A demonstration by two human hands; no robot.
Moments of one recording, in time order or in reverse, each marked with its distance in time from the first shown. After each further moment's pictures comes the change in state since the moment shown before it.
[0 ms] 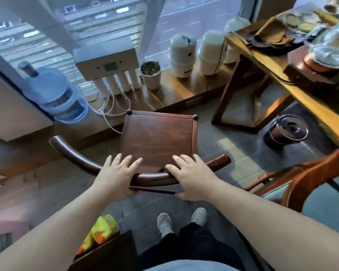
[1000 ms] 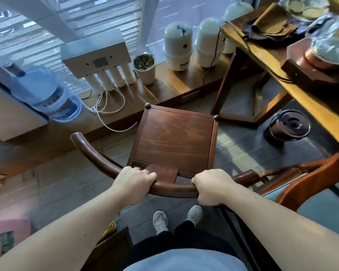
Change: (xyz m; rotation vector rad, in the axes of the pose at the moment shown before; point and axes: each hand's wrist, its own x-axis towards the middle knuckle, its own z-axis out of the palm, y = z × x) left_hand 0.055 0.079 -0.041 0.014 0.086 0.298; right_hand -0.035 0.095 -0.005 0.240 -0.306 0.083
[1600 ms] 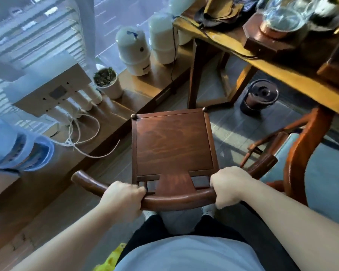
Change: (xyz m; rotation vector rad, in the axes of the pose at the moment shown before) left_hand 0.019 -0.095 -0.016 0.073 -0.209 0.221; right_hand 0.002 -0.017 -0.017 0.204 -0.153 0.301
